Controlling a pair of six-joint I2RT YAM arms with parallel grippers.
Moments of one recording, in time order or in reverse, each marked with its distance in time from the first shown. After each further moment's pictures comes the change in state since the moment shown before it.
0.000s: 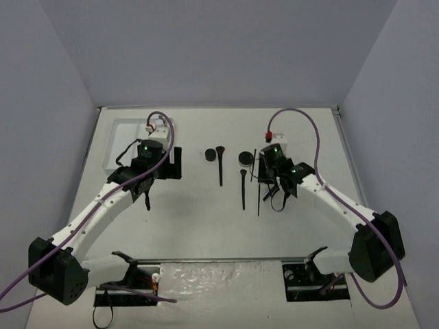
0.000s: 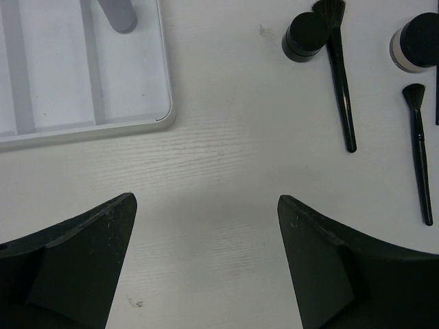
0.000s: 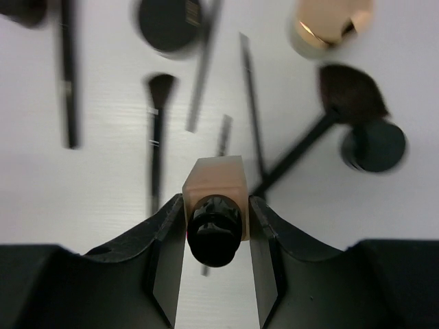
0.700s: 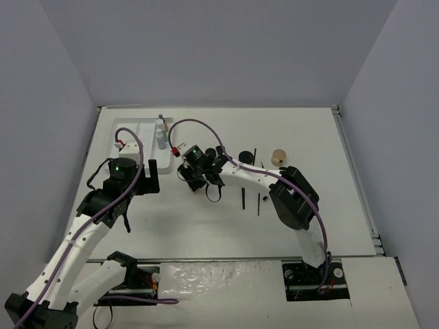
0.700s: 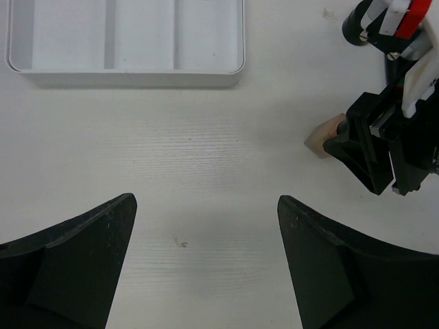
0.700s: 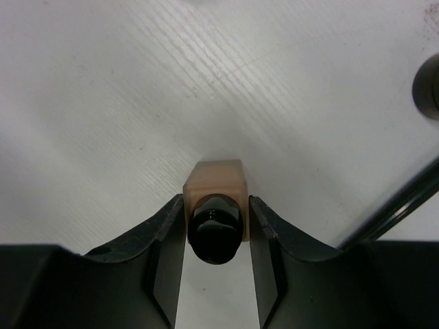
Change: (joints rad) left arm 0.094 -0.338 -0.105 -0.201 -0.064 -0.008; right arm 0.378 0.739 0.638 0.088 -0.249 -0.332
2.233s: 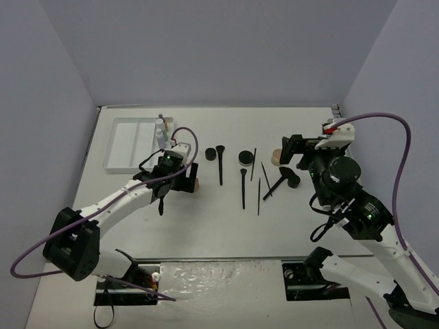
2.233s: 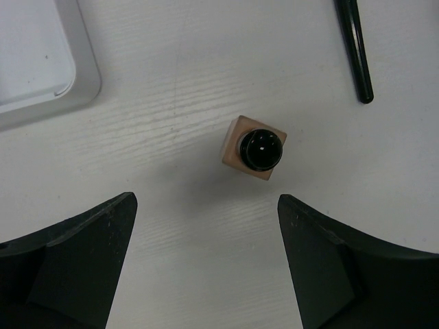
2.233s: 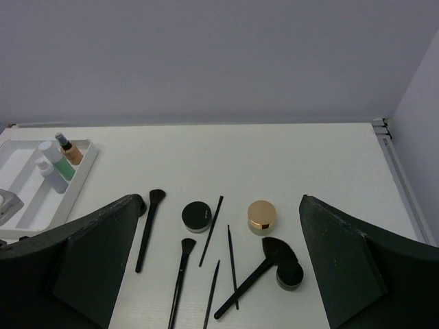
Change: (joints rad) left arm -0.181 0.504 -0.021 0.345 0.097 0.015; right arm -0.165 -1.246 -0.411 -0.002 0.585 0.015
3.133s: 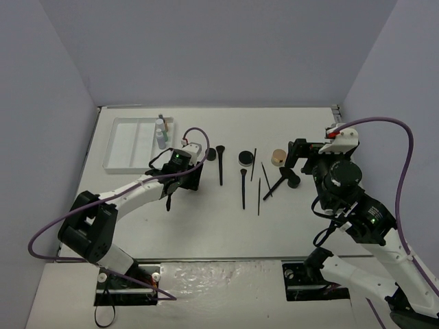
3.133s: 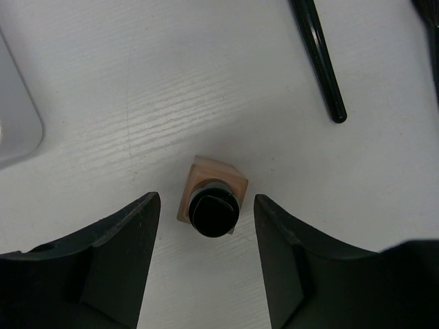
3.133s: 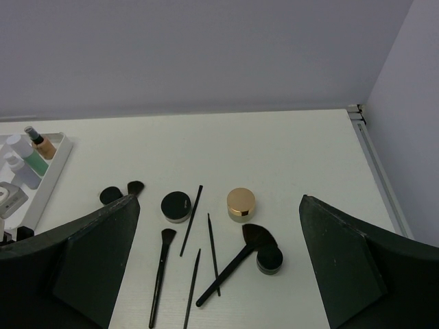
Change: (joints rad) left arm -0.023 0.166 0.027 0.159 0.085 0.046; right arm 0.000 -0.047 -0.019 -0.064 0.069 0.003
